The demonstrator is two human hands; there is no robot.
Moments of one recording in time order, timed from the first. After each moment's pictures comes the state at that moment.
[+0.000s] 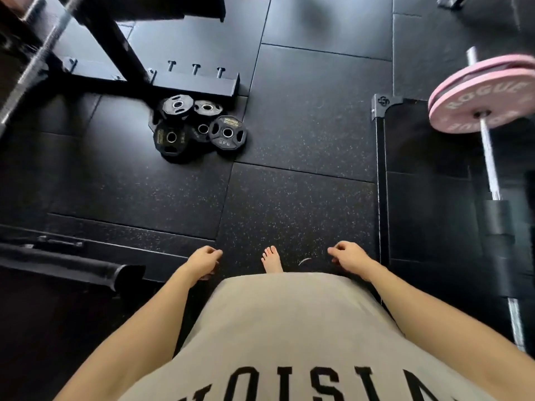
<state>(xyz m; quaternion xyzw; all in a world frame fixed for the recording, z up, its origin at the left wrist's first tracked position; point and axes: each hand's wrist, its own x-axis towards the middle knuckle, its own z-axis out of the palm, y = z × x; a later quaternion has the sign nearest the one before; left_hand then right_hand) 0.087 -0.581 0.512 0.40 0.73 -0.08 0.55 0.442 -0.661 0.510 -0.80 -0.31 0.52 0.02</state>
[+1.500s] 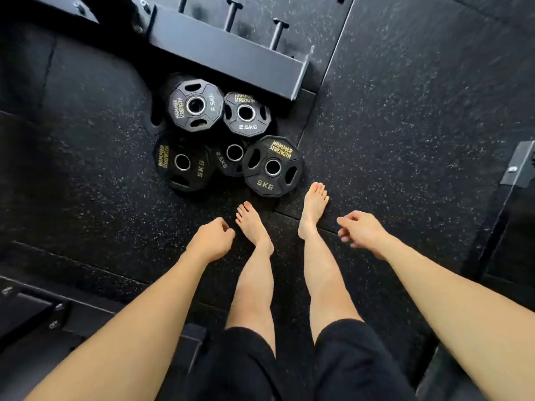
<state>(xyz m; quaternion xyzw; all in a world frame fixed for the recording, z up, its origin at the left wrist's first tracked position) 0.051 0.089 0.280 0.43 0.71 -0.24 0.50 0.366 0.088 0.283 -0.78 -0.22 0.57 -0.10</state>
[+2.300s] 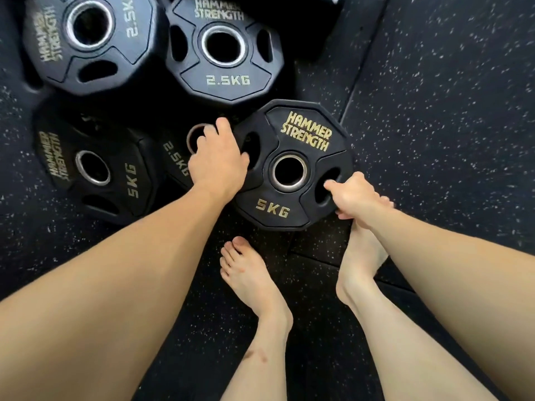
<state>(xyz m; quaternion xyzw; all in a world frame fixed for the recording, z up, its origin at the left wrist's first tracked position) 0.097 0.232 -0.107 0.62 0.73 -0.18 0.24 0.310 0.176 -0.133 -0.82 -0.23 0.49 -0.16</state>
